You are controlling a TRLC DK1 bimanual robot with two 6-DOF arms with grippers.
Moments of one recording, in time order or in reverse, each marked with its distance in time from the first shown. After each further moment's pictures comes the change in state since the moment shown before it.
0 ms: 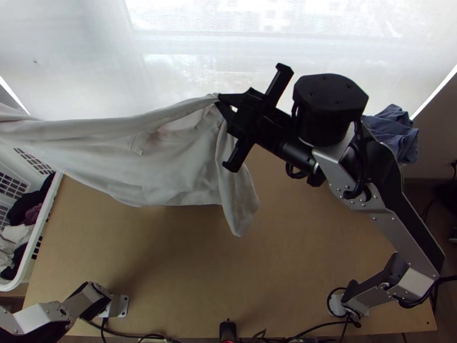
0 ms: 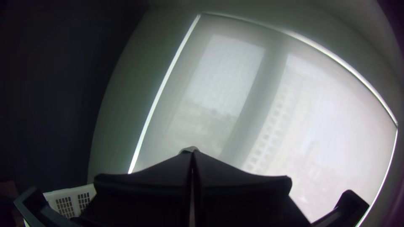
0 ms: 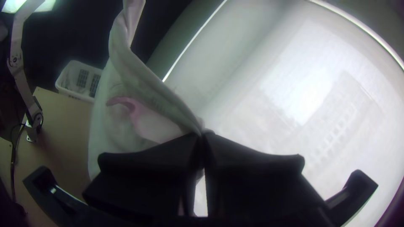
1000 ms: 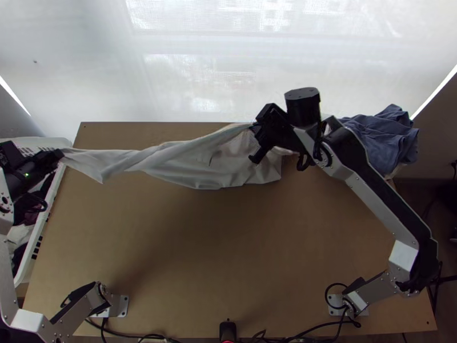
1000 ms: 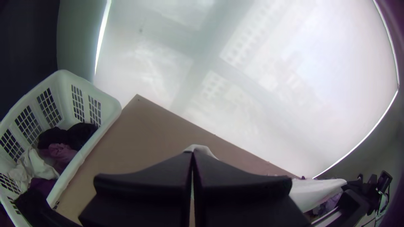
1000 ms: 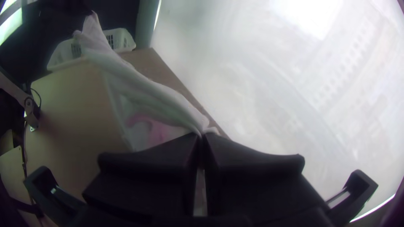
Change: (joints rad) left arm -0.375 -0.086 -0.809 0.025 0.040 0.213; right arm -0.359 -0.026 -0.484 0.027 -0.219 0.238
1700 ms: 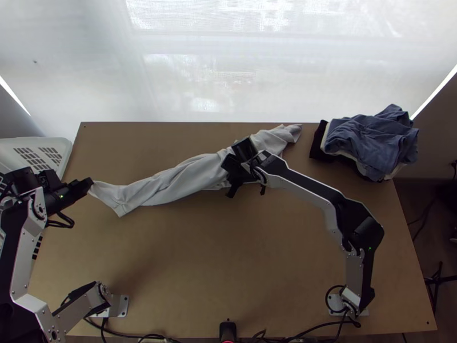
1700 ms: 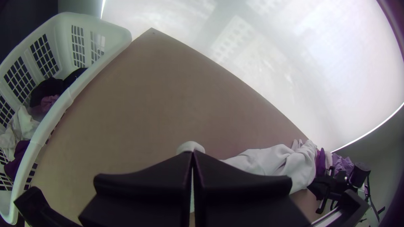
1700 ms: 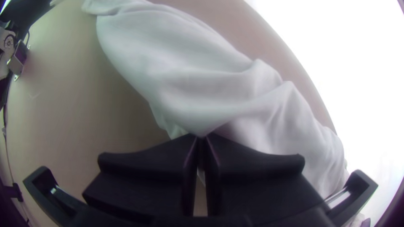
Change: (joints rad) left arm -0.023 0.051 -0.379 0.155 -0.008 0.066; right arm 0.088 0.374 -0.245 0.227 -0.008 -0.033
